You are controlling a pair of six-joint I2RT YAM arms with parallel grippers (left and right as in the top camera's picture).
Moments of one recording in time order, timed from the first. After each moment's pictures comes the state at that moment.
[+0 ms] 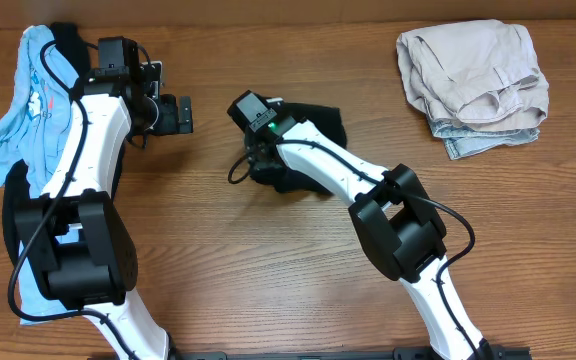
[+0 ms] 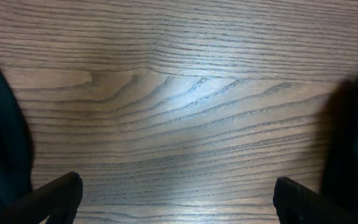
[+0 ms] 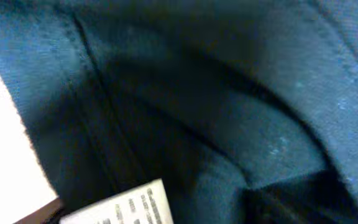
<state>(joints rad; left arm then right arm) 0.09 1.97 1.60 -0.84 0.13 -0.02 0.70 2.37 1.92 -0.87 0.24 0.53</state>
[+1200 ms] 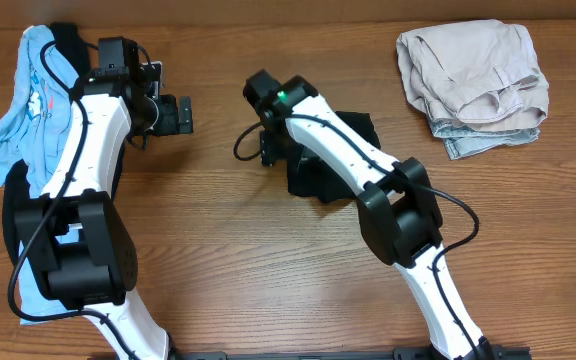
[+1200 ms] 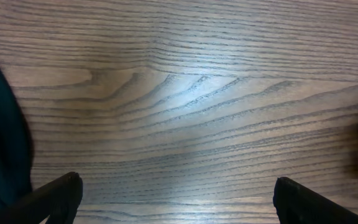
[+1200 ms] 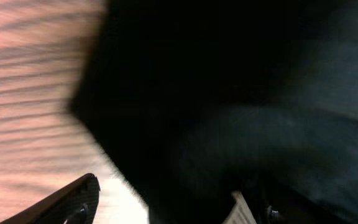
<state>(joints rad) 0.09 1.97 1.60 -0.84 0.13 -0.02 0.64 2.46 2.16 -1.24 0.13 0.61</state>
